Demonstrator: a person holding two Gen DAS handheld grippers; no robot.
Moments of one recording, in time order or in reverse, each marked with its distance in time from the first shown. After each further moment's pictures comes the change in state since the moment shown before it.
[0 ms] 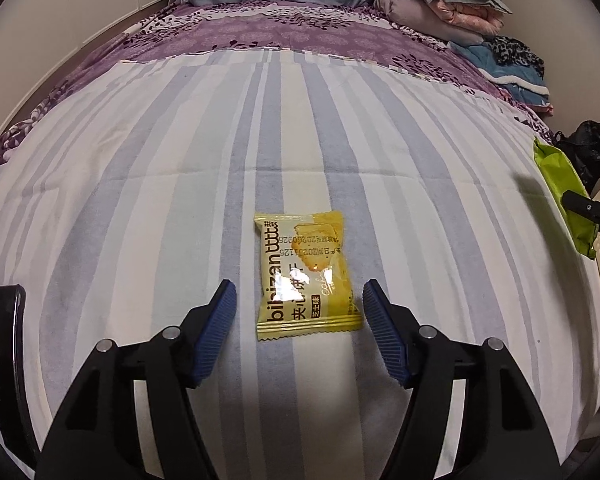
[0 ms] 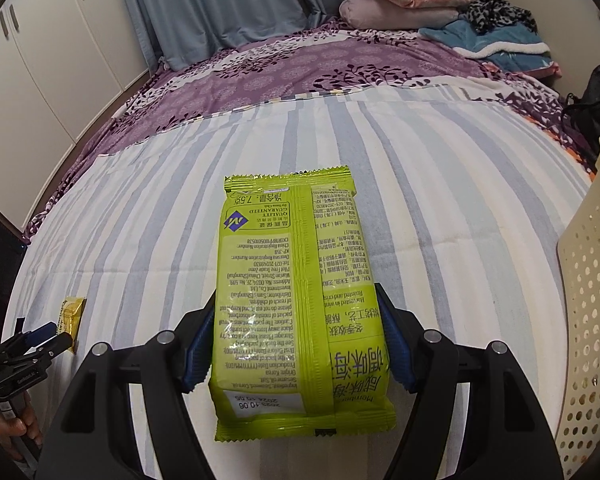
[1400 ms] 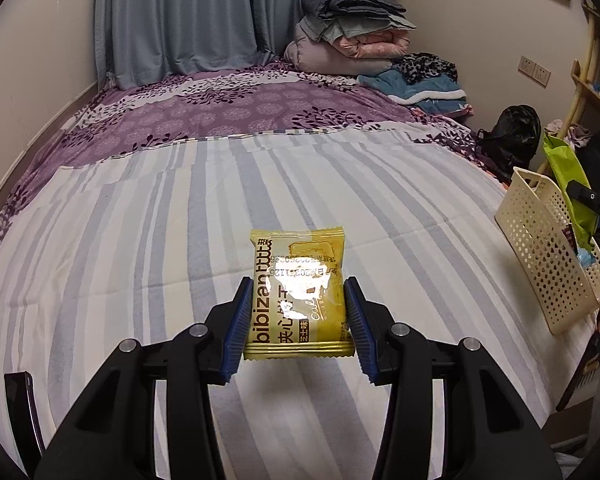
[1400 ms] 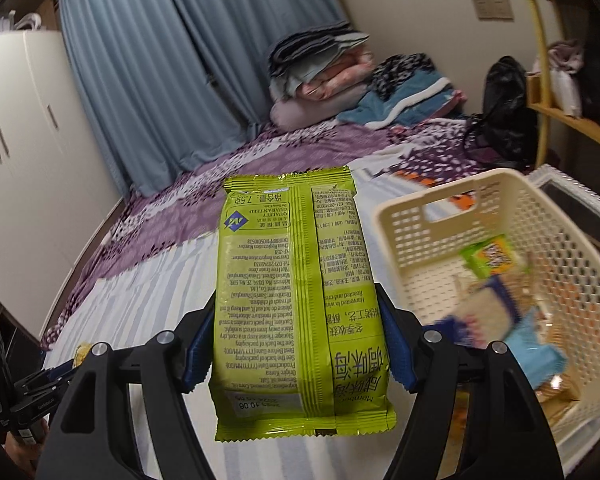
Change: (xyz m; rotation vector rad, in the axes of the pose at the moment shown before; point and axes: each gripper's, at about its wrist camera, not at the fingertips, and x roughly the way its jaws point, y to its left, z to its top) left arm -0.088 -0.109 0.033 0.217 -0.200 -0.156; right arm -0.172 -0.112 -0.031 0.272 -0.393 -0.073
